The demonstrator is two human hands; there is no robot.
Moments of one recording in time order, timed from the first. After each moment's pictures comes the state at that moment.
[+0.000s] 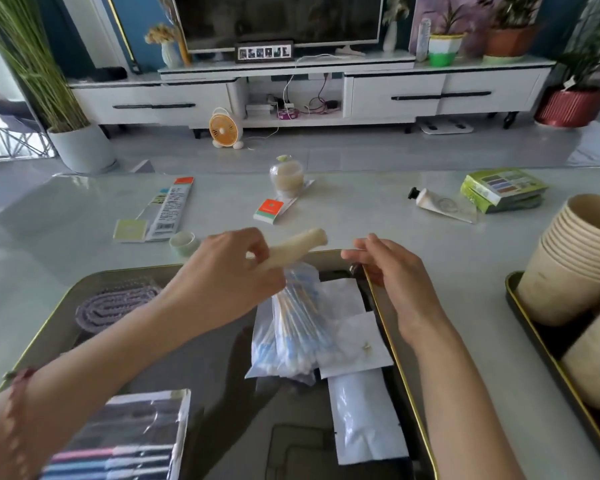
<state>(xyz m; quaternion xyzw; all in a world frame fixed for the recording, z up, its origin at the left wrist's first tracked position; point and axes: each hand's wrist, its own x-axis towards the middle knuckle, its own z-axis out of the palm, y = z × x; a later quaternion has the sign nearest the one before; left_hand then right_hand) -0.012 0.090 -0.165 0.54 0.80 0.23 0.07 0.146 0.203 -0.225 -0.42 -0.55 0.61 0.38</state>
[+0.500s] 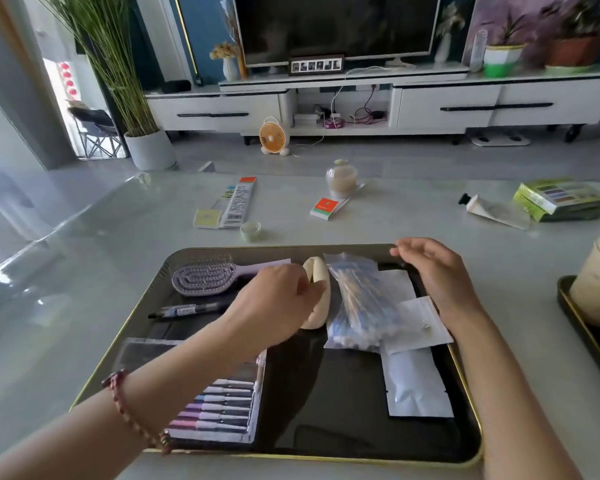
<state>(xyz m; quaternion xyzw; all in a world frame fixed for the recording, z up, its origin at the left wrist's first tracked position) 0.002 0.041 -0.181 0.49 0.85 0.17 0.11 0.139 0.193 -0.227 -0.40 -0.59 0.58 0.39</state>
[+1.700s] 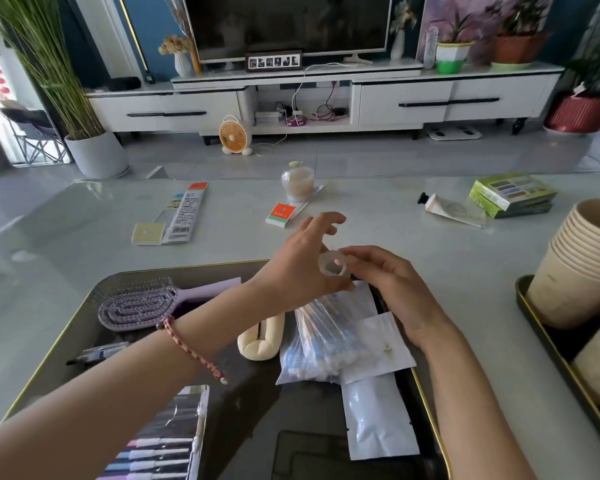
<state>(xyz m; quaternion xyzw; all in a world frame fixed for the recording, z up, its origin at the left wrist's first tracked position) 0.005 0.141 -0.198 0.64 0.67 0.33 0.15 0.143 0.198 -0.224 -0.34 -0.62 0.63 0.33</state>
